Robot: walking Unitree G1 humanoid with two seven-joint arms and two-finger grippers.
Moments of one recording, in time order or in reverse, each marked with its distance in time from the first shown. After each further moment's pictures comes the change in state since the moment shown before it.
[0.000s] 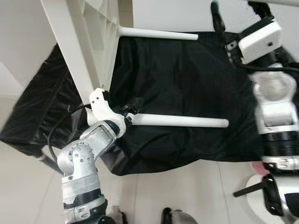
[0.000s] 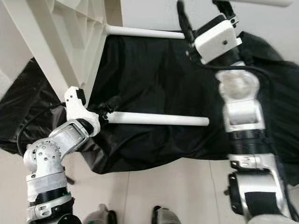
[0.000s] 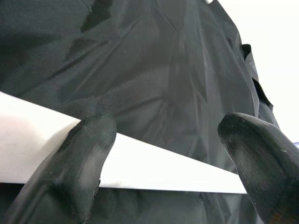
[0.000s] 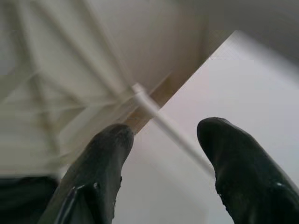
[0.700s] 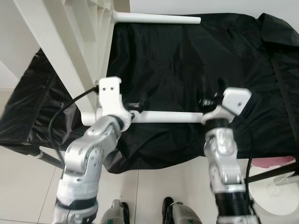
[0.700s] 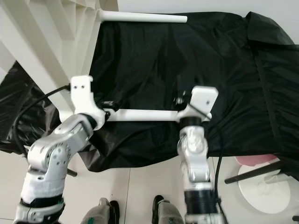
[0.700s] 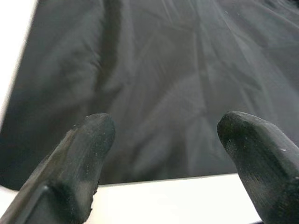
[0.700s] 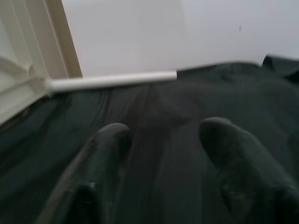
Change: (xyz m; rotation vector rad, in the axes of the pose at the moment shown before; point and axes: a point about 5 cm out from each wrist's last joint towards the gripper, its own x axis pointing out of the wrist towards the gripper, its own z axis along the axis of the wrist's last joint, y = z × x) left arm -0.006 -0.021 0.008 0.564 -0.157 0.050; right arm -0.077 0.106 -0.024 0.664 0.527 -0.593
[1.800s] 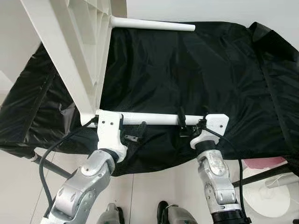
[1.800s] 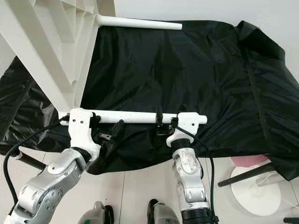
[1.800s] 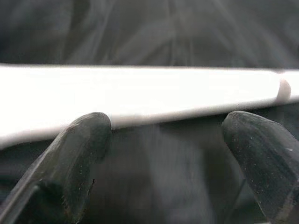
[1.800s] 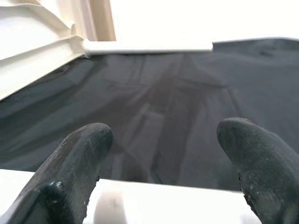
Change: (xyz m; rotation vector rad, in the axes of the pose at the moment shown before) left arm -0.052 -0.008 -0.057 0.097 0.127 -0.088; right arm -0.026 0.003 -0.028 -0.026 0.125 0.143
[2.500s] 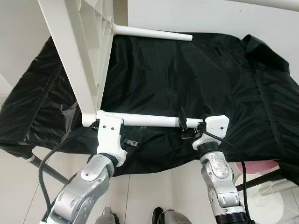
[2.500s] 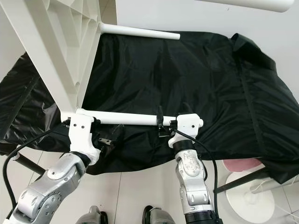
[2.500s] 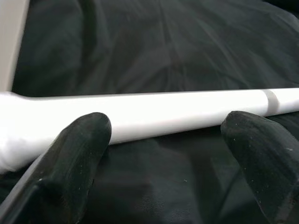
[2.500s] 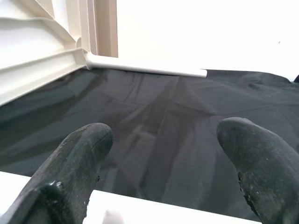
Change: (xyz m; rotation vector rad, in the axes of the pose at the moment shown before) left arm -0.003 0.005 0.008 0.098 -0.086 0.023; right arm -0.004 -0.003 0.002 -0.040 -0.017 -0.001
